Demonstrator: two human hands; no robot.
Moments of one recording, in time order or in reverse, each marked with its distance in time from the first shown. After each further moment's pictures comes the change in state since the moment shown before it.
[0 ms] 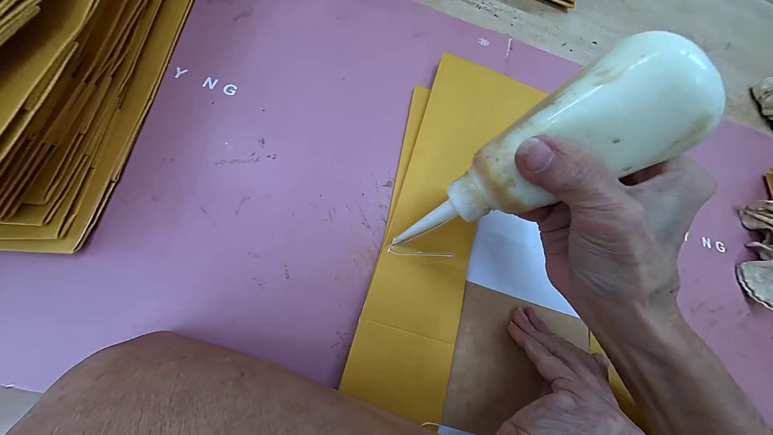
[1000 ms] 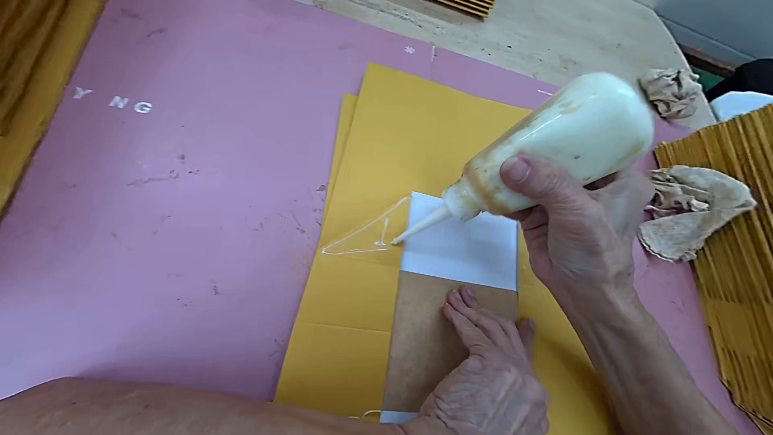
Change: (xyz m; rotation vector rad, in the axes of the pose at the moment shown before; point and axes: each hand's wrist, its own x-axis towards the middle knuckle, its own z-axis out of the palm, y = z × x) left_hand -0.005 -0.001 0.010 0.125 0.126 -0.012; right_hand -0.009 -0.003 -0.050 -0.070 0.129 0.020
